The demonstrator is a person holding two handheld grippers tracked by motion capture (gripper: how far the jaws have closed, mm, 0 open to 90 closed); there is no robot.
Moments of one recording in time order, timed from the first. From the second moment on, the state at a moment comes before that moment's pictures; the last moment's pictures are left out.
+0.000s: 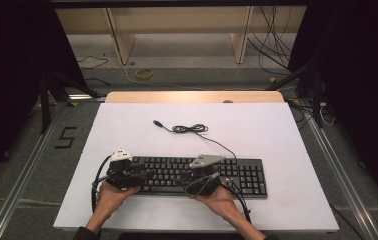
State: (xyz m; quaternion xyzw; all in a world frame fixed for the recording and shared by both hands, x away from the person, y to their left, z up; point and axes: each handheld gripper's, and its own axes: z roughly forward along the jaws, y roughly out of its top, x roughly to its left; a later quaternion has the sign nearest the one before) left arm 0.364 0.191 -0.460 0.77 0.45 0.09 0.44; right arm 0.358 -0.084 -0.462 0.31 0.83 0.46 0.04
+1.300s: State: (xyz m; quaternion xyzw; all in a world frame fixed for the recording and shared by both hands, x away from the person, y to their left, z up) left arm 0.340 0.205 -0.462 0.75 0.45 0.11 0.48; right arm 0.370 -0.066 -0.478 0.31 0.85 0.41 0.04
